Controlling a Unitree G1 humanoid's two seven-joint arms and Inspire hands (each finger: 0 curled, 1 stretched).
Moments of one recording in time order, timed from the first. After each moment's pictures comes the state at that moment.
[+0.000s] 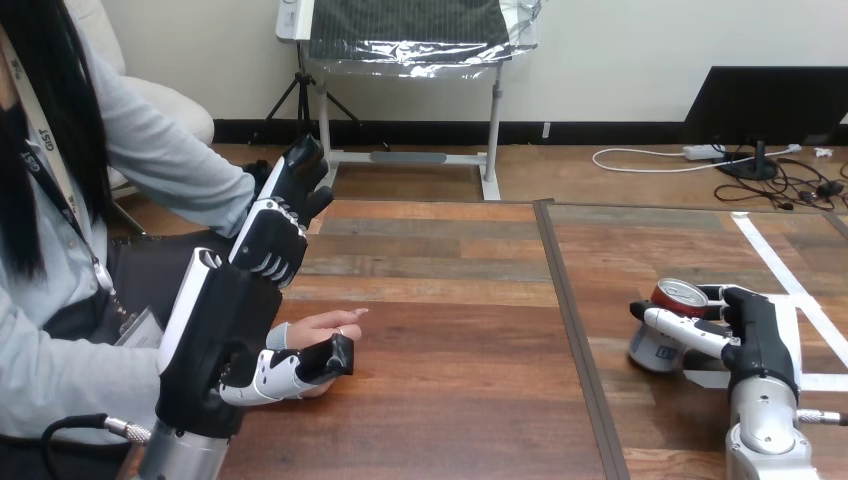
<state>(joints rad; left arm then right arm) -0.06 0.14 0.05 0.48 -0.35 -1.05 -0.59 -0.55 -0.31 -0.16 1.29 -0.08 -0.34 -0.25</state>
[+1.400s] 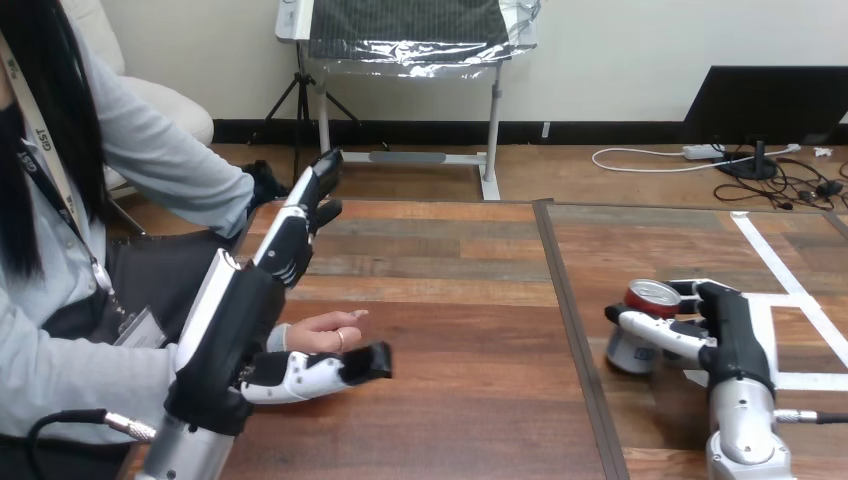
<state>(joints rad) -0.06 0.17 0.10 0.48 -0.03 -1.04 -0.40 -0.53 -0.28 -0.11 1.29 -0.11 -0.43 -0.26</state>
